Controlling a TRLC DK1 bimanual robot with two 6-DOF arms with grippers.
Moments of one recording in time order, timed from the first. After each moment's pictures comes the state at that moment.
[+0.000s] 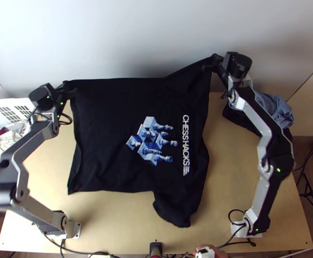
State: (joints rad) left arm 0.11 1.70 1.16 0.47 0.04 -0.31; right arm 0.17 2.09 1.85 0.19 -0.03 0.14
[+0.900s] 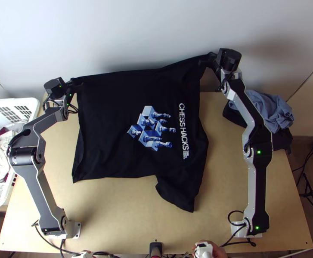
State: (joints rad) left arm 0.13 2.14 1.54 0.47 0.03 -0.27; right arm 0.15 2.41 2.26 0.05 0.00 0.13
